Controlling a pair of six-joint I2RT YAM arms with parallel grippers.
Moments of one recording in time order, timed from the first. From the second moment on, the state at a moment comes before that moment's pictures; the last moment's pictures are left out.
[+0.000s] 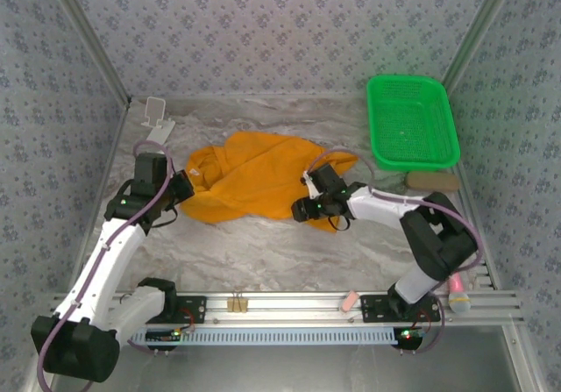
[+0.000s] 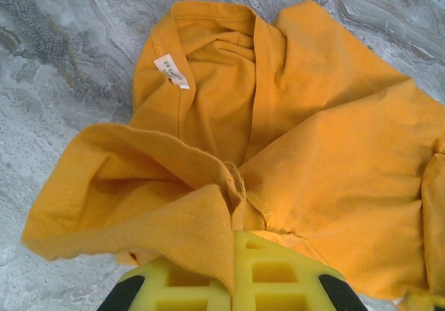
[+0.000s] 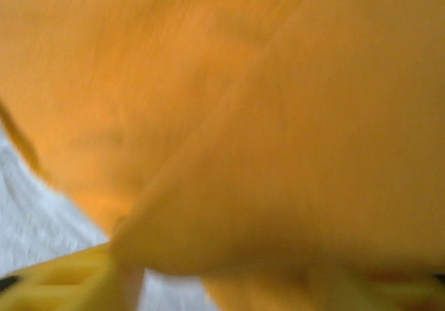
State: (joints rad) left arm -0.20 0.94 0.84 -0.69 0.01 -0.60; right arm 0.64 1.63 0.84 -0.22 -0.17 0.34
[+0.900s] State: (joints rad) left arm -0.32 0.99 1.49 -0.56 0.04 -0.26; right arm 0.55 1.09 1.44 -0.60 0.11 0.32
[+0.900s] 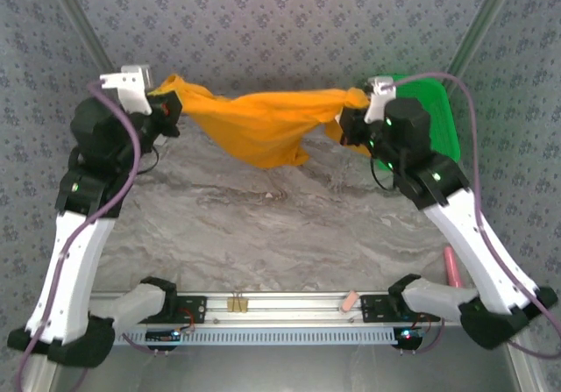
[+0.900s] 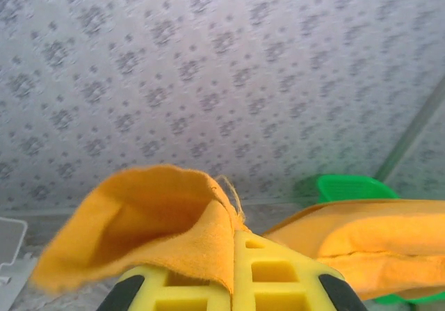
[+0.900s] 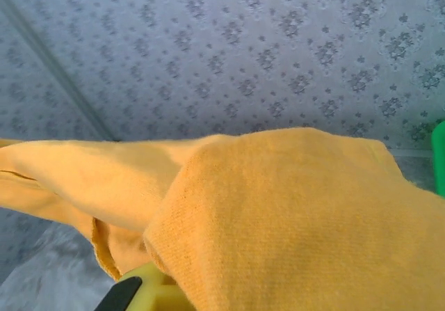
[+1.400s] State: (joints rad) left arm -0.31 1.25 1.57 -0.48 -0.05 -0.13; right arm 0.32 1.47 1.59 -0.70 -0.05 0.31
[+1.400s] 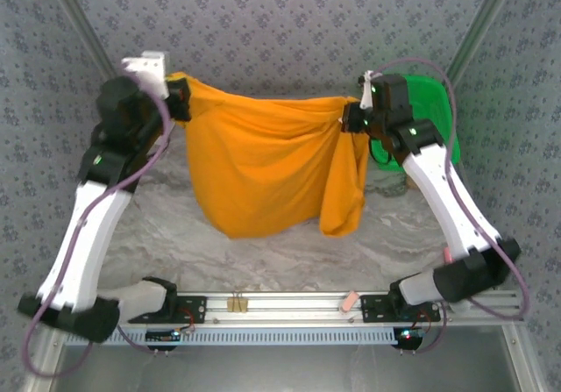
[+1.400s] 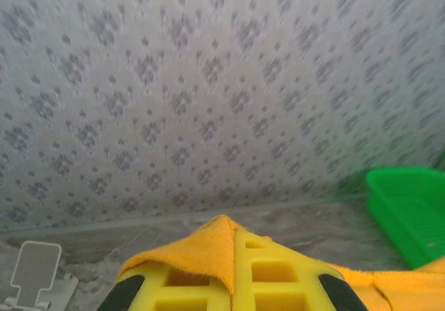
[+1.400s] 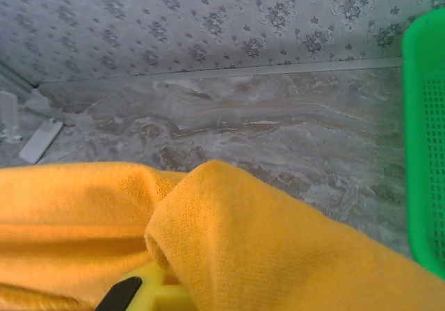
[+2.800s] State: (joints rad) left arm -0.34 1.34 1.83 -0.60 0.01 0.04; right arm 0.38 1.49 1.62 -0.72 -0.10 0.38
